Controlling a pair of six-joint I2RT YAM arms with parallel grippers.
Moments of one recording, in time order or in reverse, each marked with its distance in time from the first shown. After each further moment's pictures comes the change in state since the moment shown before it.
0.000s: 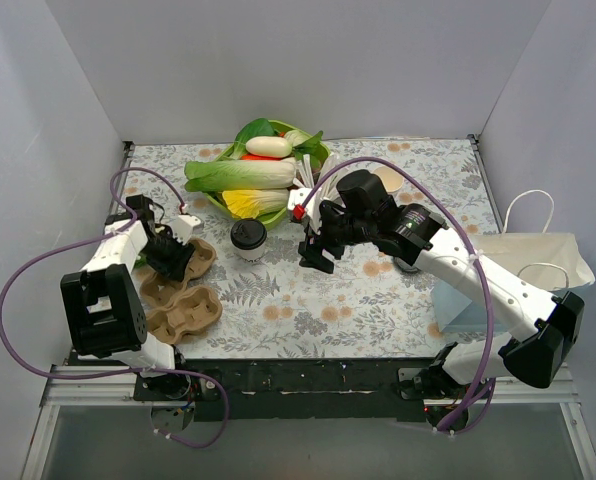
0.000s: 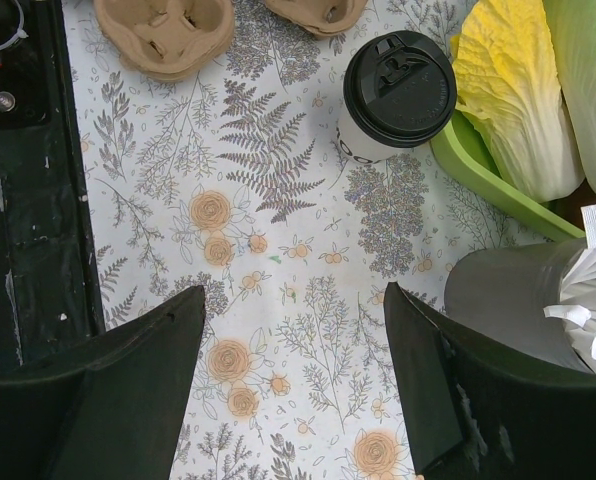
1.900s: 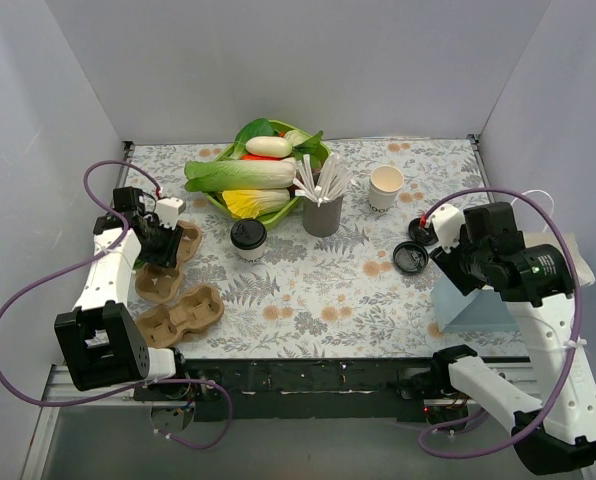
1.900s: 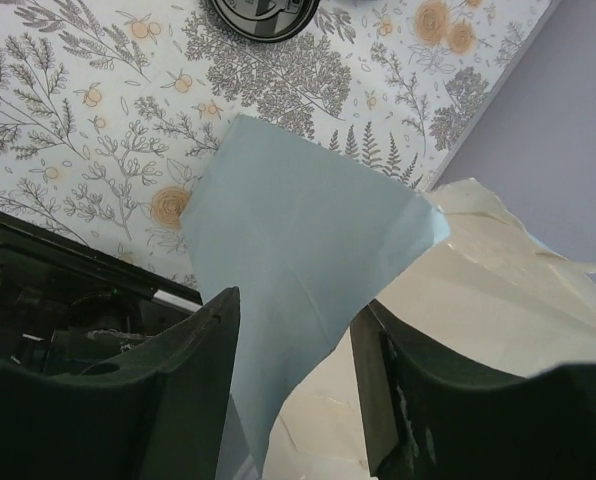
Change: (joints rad) left arm -0.005 -0.191 0.036 -0.002 -0.098 -0.355; right arm -0.565 -0.463 -0.063 -0.734 0.558 -0.087
